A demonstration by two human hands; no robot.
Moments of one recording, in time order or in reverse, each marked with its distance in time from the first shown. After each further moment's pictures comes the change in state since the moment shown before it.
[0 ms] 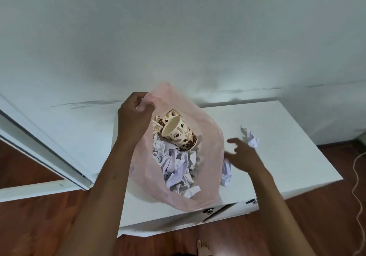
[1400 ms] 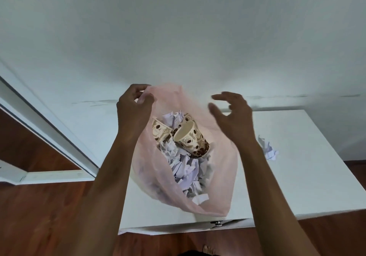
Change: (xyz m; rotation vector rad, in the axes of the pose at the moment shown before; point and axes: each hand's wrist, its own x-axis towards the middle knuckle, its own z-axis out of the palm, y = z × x) left_hand 0.021 0.010 -0.016 -0.064 0.146 -0.017; right_hand 0.041 -0.110 -0.017 0.396 0.458 -0.652
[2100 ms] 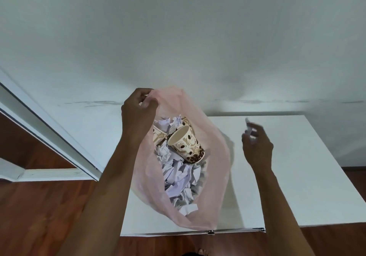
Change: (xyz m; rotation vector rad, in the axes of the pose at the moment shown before) left_hand 0.005 -0.004 0.031 0.050 0.002 -0.022; right_hand -0.026 0.112 -0.026 -0.023 0.116 0.361
